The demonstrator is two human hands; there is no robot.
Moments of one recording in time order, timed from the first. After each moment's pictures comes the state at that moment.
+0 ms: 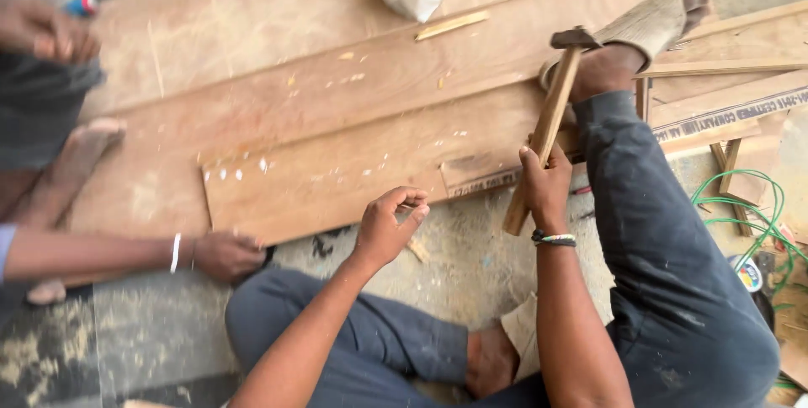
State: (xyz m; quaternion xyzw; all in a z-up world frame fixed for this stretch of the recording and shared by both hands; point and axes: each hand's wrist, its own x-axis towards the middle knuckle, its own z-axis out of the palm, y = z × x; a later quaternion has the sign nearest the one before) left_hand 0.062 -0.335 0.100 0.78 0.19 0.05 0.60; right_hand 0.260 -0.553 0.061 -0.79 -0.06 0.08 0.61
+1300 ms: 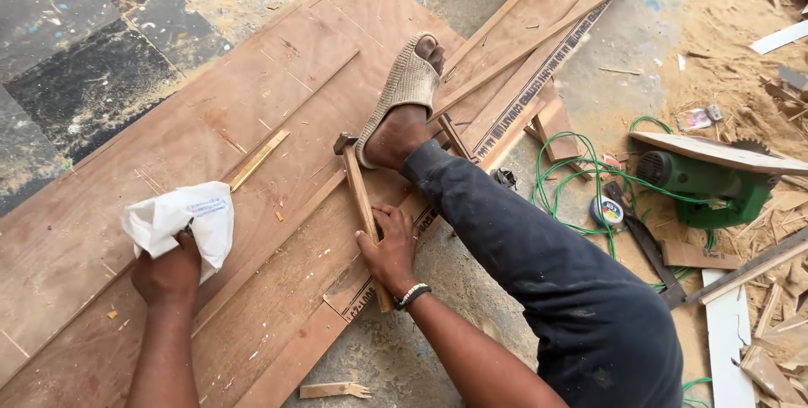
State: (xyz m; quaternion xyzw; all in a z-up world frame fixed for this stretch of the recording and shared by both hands) left_hand 0.283 -0.124 -0.021 0.96 0.23 0.07 0.12; right_hand 0.275 -0.499 0.043 -0.92 0.03 -0.06 0.38
